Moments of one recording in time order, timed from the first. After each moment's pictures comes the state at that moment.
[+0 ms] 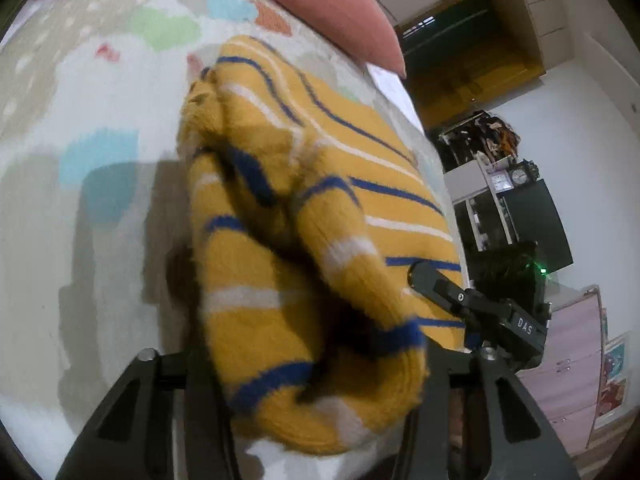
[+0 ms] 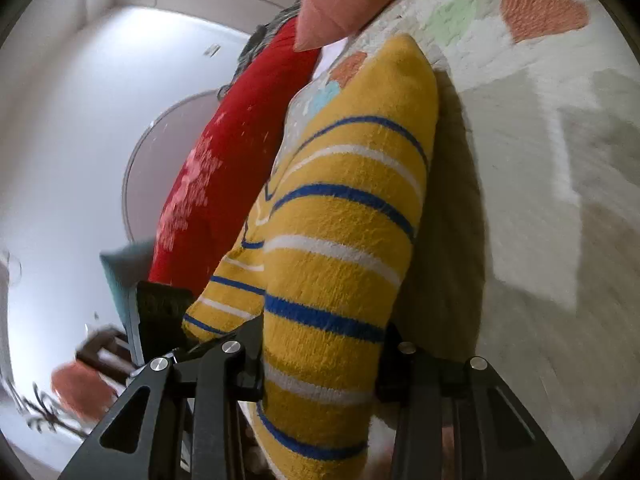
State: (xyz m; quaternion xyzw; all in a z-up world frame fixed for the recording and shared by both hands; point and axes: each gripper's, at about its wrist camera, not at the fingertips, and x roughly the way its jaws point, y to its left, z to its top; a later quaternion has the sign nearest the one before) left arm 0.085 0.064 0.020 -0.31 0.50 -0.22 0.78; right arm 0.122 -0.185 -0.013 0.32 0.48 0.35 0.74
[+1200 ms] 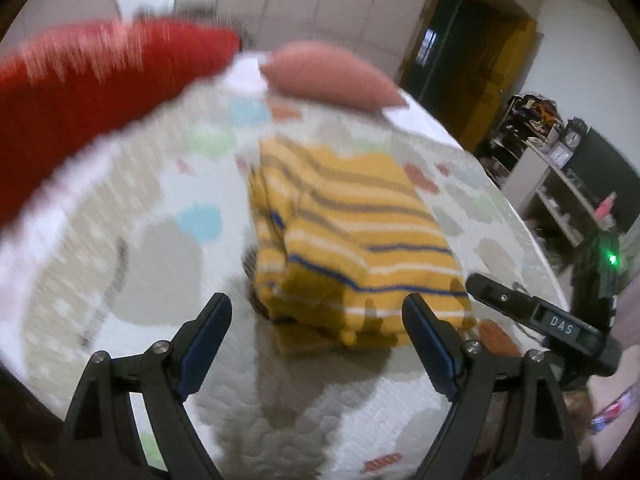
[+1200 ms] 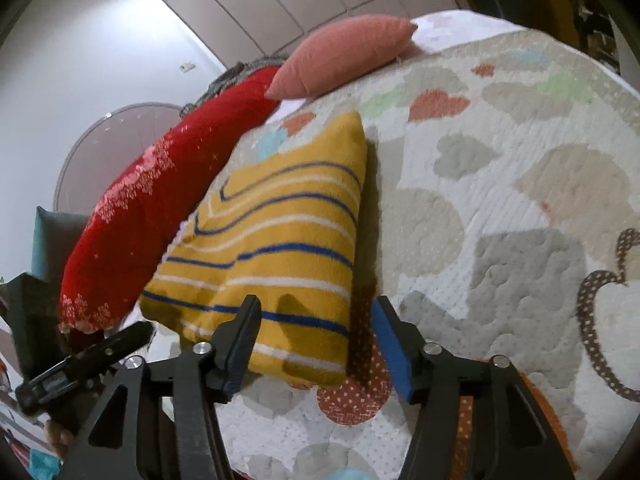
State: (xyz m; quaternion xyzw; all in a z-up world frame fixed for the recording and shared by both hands) left arm -0.034 0.042 0.102 -0.10 0.37 -0.08 0.92; right arm 0.021 -0.230 0.020 0.20 0.39 0.21 0.87
